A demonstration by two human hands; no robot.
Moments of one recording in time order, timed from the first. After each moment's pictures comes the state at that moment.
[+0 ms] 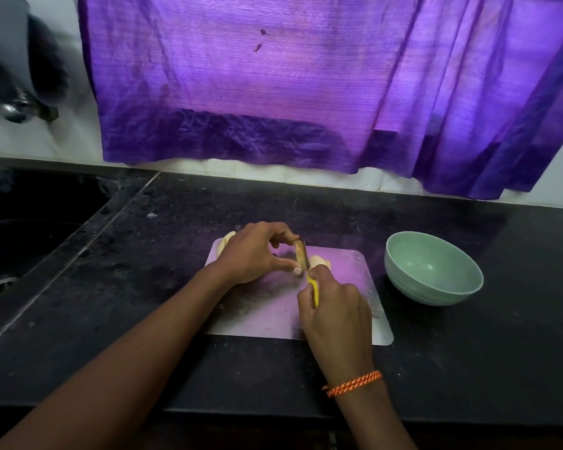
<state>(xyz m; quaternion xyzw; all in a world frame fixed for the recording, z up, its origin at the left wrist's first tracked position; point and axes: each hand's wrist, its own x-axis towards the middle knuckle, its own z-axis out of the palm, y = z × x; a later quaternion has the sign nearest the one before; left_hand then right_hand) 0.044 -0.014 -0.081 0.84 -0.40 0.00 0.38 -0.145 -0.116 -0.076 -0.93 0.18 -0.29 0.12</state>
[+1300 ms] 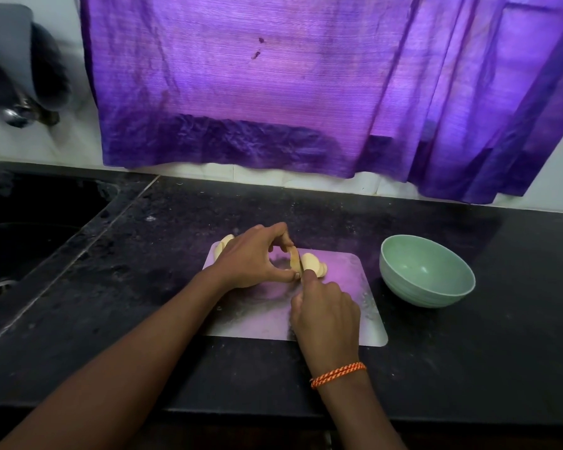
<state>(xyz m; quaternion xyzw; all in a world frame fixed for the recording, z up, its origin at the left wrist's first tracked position) 0.033 -0.011 -0.078 0.83 -0.43 0.01 0.35 -0.139 -0.105 -0.067 -0.96 0.20 -0.19 0.08</state>
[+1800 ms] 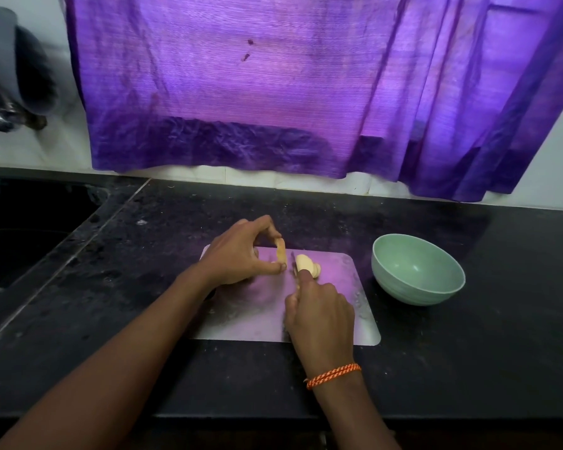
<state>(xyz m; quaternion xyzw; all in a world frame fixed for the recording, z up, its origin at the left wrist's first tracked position) 0.040 -0.002 -0.070 0.84 -0.40 0.02 0.36 -0.144 -0.111 -0.059 -0.95 0.22 -0.17 0.12</state>
